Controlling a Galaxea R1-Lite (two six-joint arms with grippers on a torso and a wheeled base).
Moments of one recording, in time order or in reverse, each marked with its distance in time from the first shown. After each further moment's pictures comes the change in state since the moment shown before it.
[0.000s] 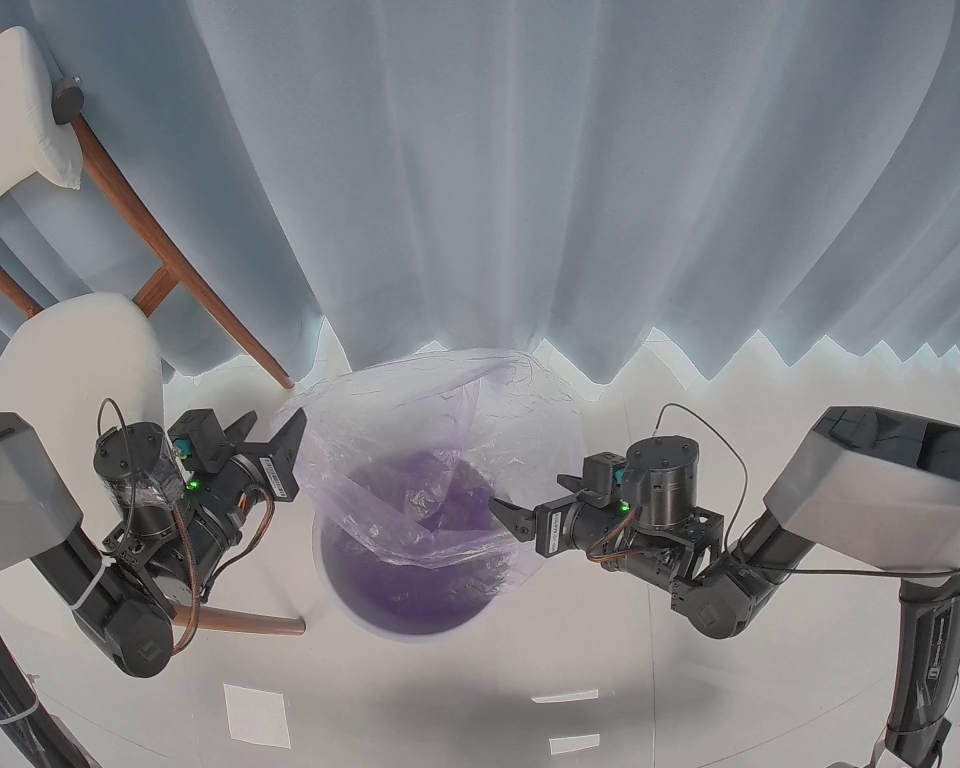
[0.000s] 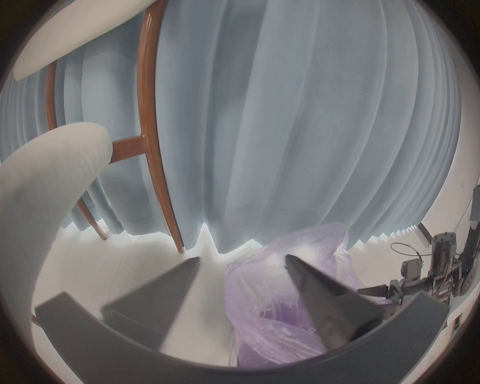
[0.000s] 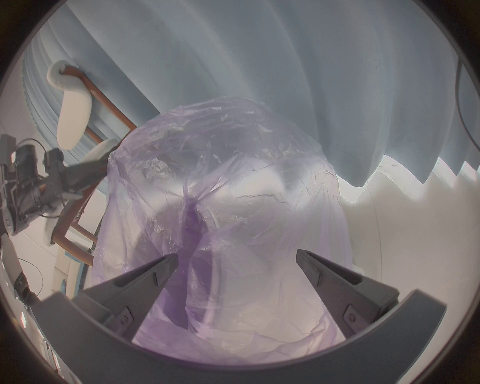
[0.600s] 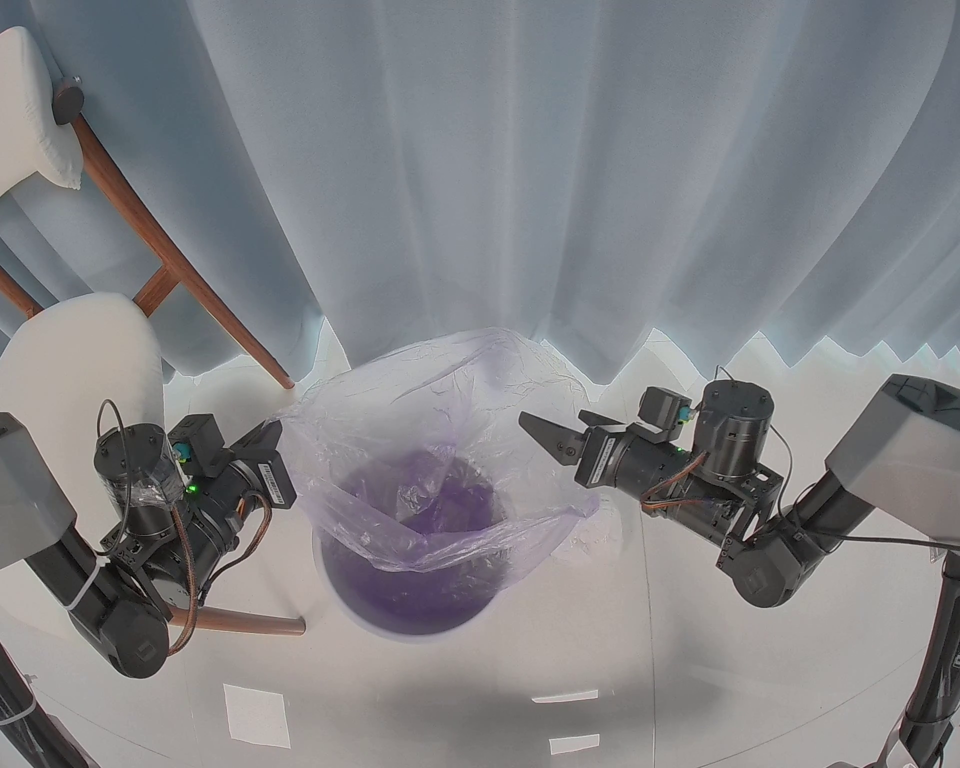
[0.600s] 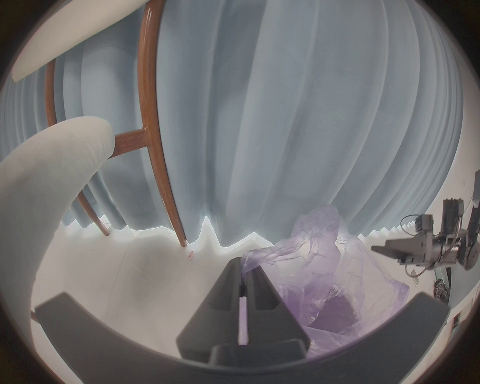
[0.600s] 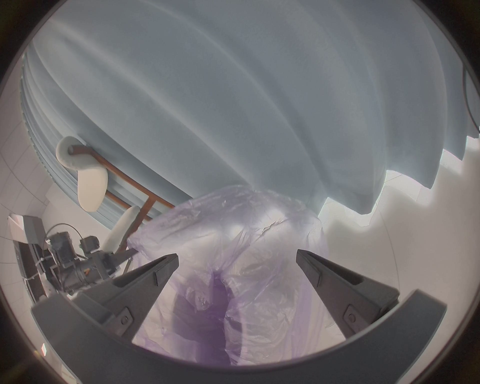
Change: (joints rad) left arm 0.006 -0.015 0.006 0.052 -0.001 0.001; right arm -0.085 -0.127 0.039 -0.147 0.142 0.202
